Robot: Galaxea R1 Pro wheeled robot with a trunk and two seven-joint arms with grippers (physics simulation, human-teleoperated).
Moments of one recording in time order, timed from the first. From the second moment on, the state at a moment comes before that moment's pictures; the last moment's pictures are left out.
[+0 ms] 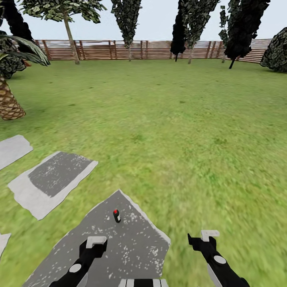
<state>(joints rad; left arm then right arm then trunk) -0.48 0.01 -0.01 -0.29 0.00 -0.29 0.01 -0.43 -0.05 -0.07 -0.51 0.03 -0.12 0.00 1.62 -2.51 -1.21</state>
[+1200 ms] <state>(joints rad) -0.47 0.01 0.00 -0.29 0.01 -0.37 0.01 -0.43 -0.05 -0.07 -0.51 0.03 -0.12 0.00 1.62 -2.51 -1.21</state>
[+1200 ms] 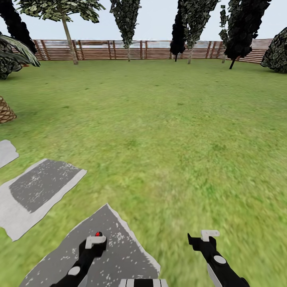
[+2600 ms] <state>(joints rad) -0.47 0.01 0.00 -0.29 0.01 -0.43 0.01 -0.43 -0.05 -0.07 -0.51 0.03 -0.12 0.00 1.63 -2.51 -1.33</state>
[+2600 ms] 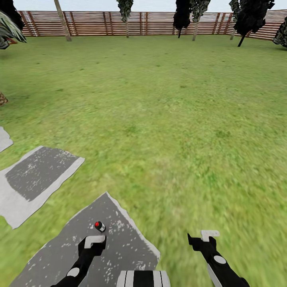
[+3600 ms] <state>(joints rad) -0.47 0.01 0.00 -0.29 0.01 -0.43 0.01 -0.43 -0.05 -0.07 -0.51 0.03 -0.12 0.00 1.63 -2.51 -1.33</state>
